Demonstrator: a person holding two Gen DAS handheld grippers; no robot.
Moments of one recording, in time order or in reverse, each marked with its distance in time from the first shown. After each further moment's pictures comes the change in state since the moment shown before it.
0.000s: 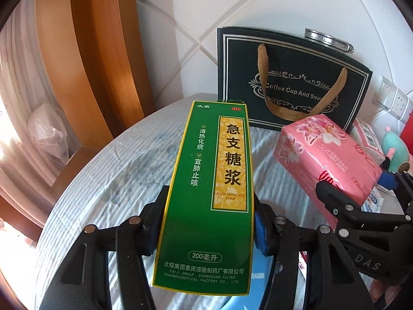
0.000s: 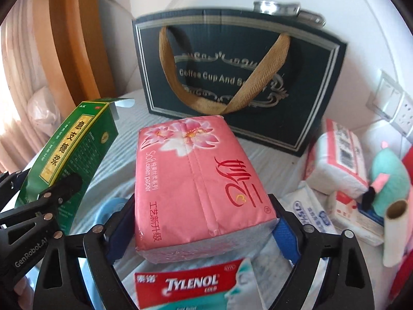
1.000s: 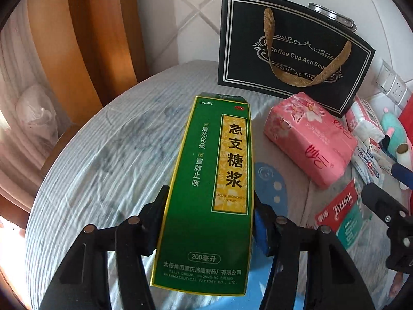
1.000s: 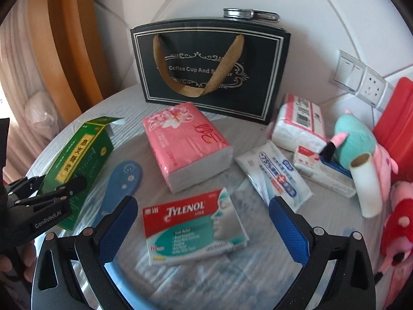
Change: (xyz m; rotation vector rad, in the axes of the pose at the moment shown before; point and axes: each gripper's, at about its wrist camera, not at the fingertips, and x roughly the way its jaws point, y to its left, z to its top) left arm 0.022 0.012 -0.031 0.000 0.137 -0.062; right arm -0.026 -0.010 -0.023 0.040 0.077 -0.014
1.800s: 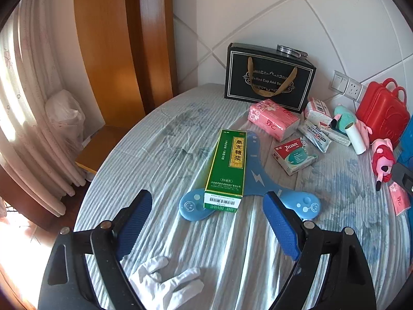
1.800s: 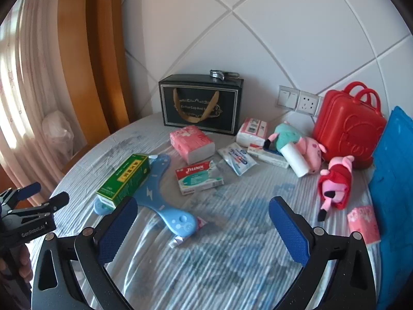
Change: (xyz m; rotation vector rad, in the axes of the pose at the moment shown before) left arm -0.204 0.043 -0.108 0.007 -0.108 -0.010; right arm -0.237 0.031 -0.092 0.068 -0.151 -0.083
